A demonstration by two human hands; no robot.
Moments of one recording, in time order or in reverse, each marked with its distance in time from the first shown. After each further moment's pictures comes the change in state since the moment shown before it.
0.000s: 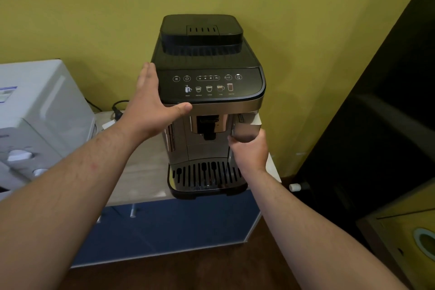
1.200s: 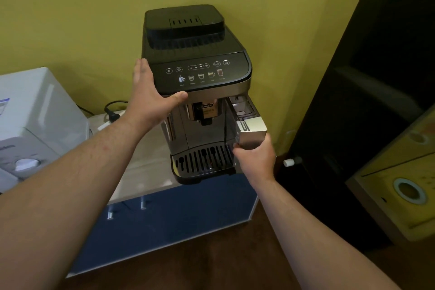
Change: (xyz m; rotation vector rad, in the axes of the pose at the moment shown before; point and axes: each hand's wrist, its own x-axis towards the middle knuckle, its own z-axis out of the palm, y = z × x) left_hand 0.002 -0.005 0.000 -0.090 -0.023 0.035; right_hand -0.077 0.008 -0.033 0.045 0.085 0.046
